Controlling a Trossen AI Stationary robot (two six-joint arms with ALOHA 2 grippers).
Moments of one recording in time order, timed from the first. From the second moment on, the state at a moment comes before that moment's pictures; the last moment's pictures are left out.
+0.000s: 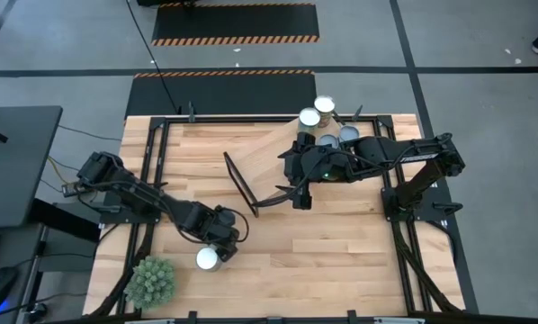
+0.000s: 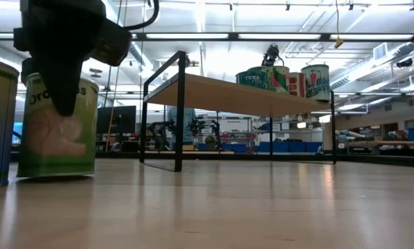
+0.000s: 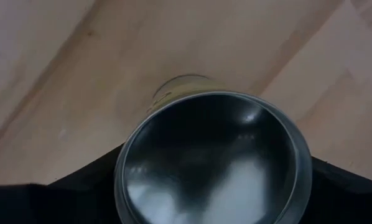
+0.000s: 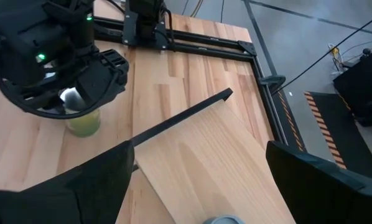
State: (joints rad) left arm -0.42 1.60 1.05 -0.77 -0.05 -1.14; right arm 0.20 1.61 1.83 -0.91 0.40 -0.02
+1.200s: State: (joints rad) left arm 0.03 1.24 1.05 -1.16 -0.07 -0.91; right arm 0.09 1.58 1.83 -0.90 0.34 -0.04
